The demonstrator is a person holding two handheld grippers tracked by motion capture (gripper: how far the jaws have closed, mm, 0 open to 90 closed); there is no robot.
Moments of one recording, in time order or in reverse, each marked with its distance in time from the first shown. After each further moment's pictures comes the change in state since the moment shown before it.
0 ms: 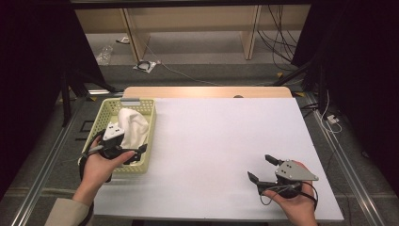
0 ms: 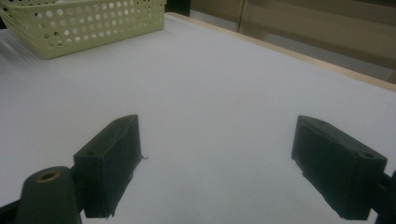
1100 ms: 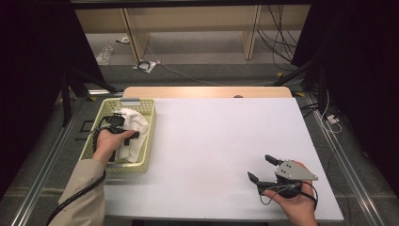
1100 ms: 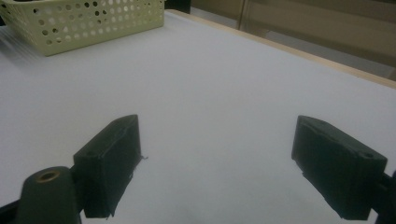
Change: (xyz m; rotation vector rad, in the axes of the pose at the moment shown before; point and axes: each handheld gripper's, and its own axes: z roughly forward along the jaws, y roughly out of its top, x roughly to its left) left arm 0.082 -0.001 0.107 0.337 0.190 -0.245; right arm -0.001 -0.001 0.001 0.012 0.002 -0.003
